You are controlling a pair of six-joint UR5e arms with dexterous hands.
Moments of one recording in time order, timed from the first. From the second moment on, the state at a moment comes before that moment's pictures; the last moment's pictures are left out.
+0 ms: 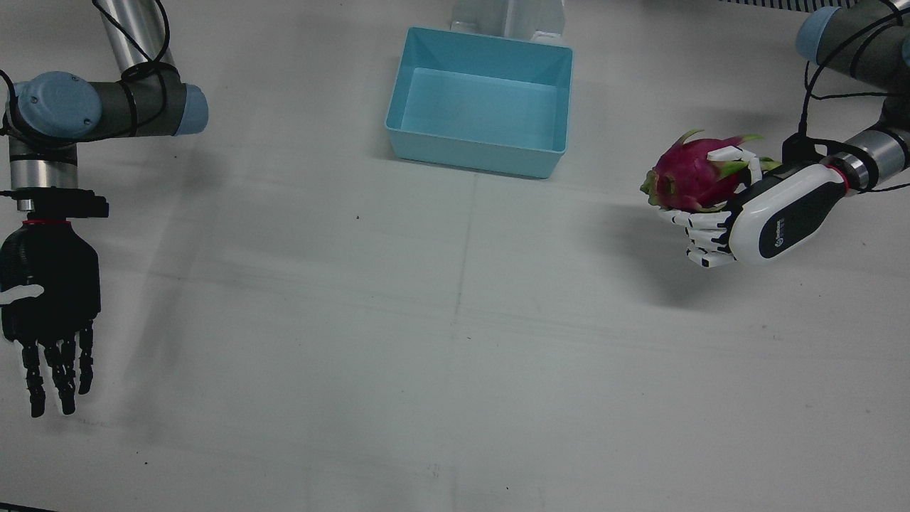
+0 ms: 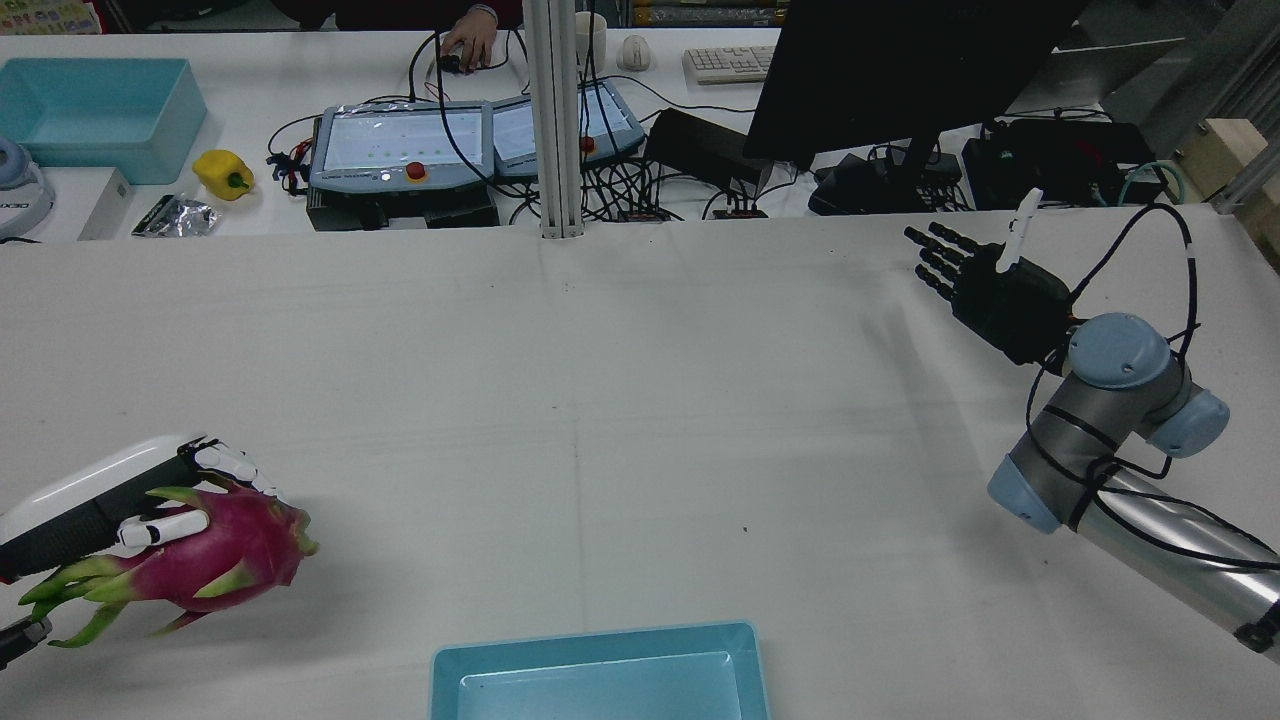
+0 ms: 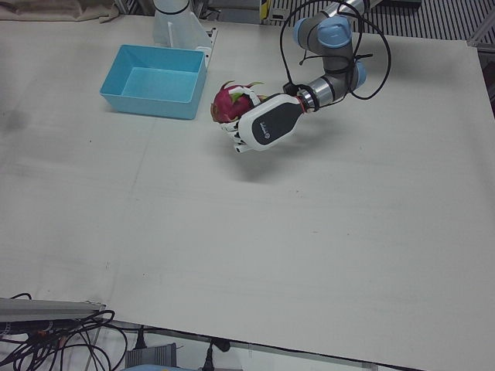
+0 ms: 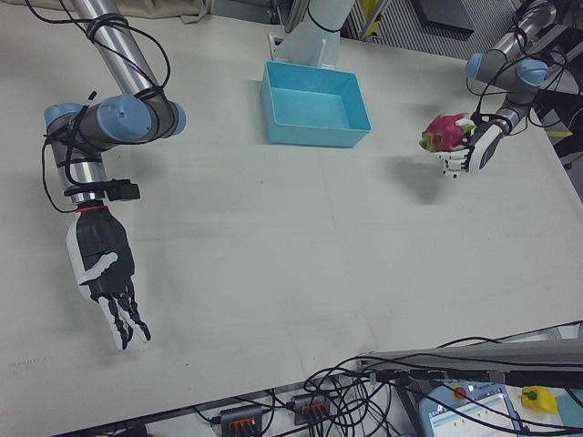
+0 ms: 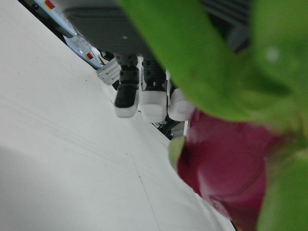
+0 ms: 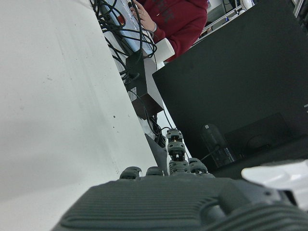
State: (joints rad) left arm -0.68 -1.45 -2.00 -0.17 1.51 0.93; right arm 0.99 -1.20 1.30 -3.33 -1.37 0.52
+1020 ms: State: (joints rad) left arm -0.44 -1.63 -2.09 -0.05 1.52 0.97; right arm 0.99 -1.20 1.30 -3.33 -1.37 0.52
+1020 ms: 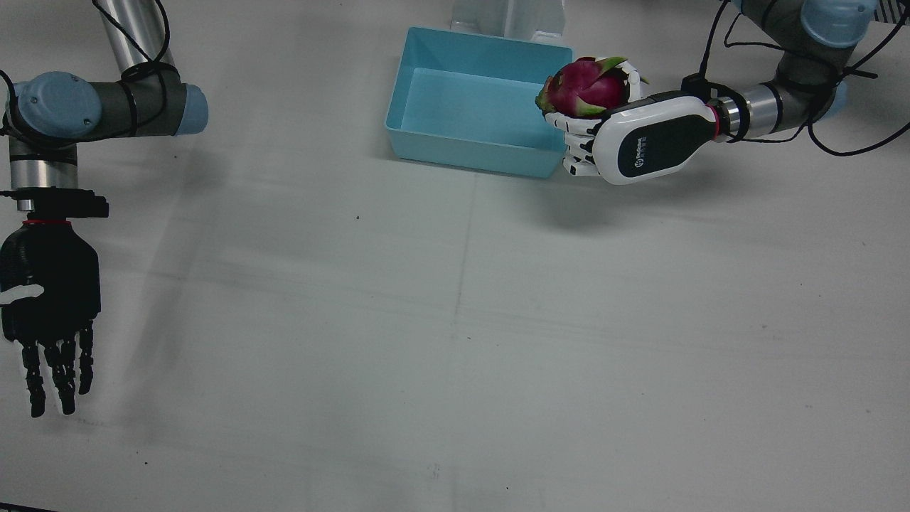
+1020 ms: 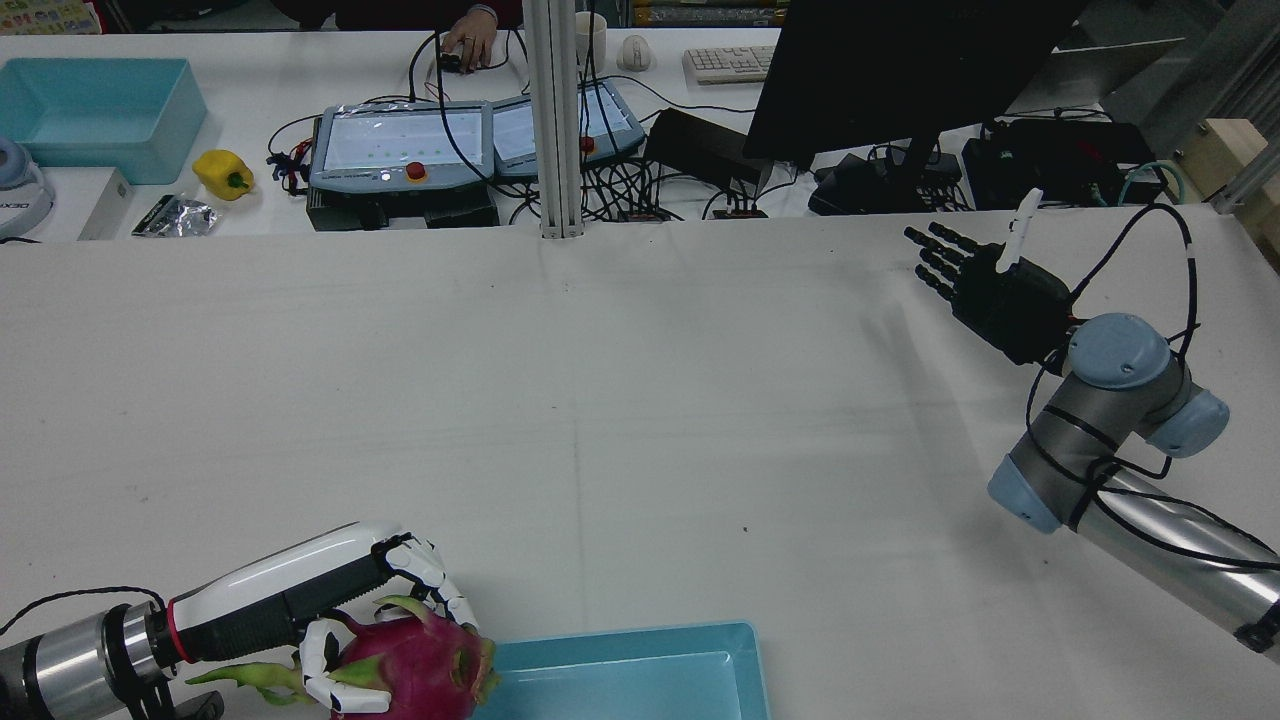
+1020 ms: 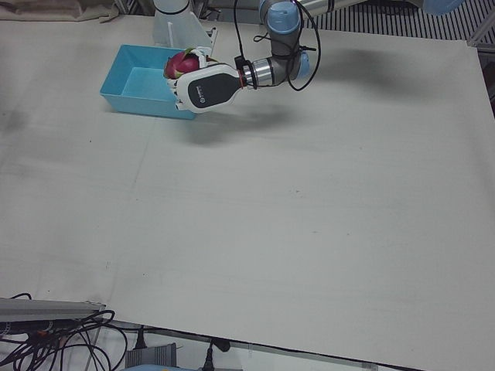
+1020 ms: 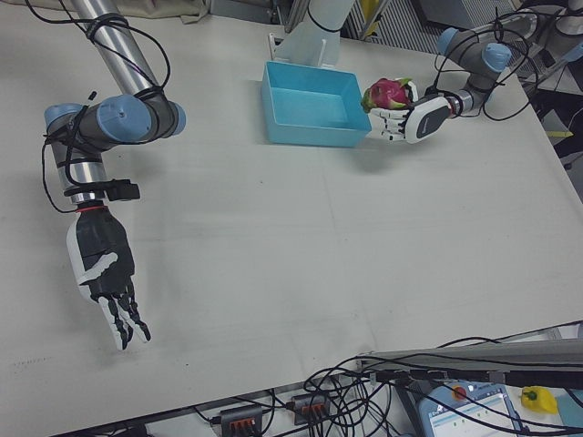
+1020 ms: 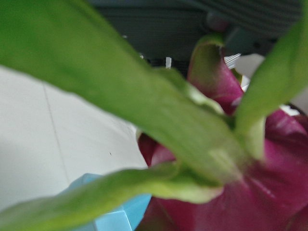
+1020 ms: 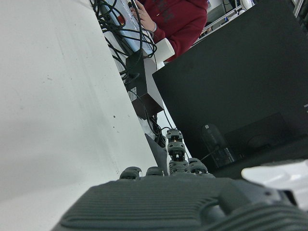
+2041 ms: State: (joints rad) left arm -0.31 -1.78 -2.08 0.10 1.48 1.07; right arm 0.99 -1.20 1.30 -3.33 -1.37 0.52
